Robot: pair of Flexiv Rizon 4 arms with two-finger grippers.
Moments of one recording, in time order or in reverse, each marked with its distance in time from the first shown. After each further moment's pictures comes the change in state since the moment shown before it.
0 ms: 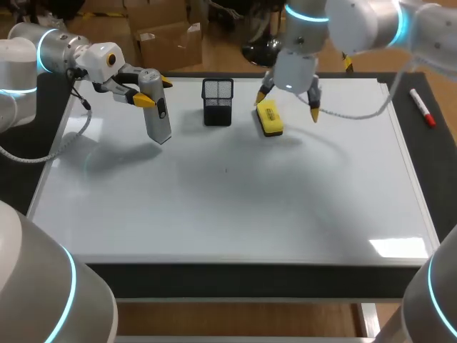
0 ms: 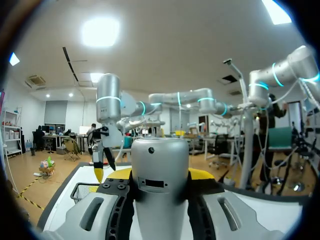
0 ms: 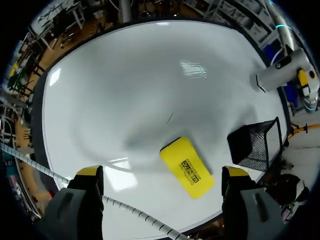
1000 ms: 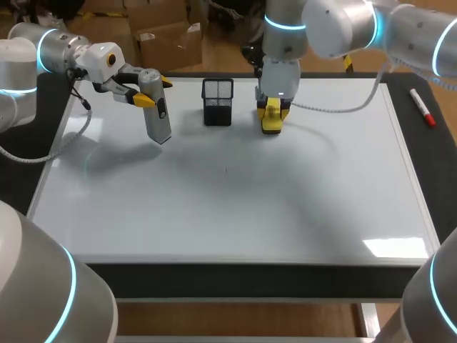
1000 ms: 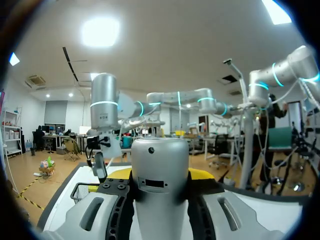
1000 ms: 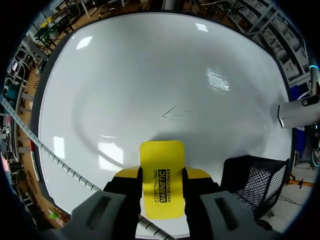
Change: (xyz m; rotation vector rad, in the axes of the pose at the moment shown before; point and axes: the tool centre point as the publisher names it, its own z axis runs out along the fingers) left arm 0.000 0.000 0.000 0.000 0.000 0.000; right arm -0.038 -0.004 0.037 0.011 0.106 -0.407
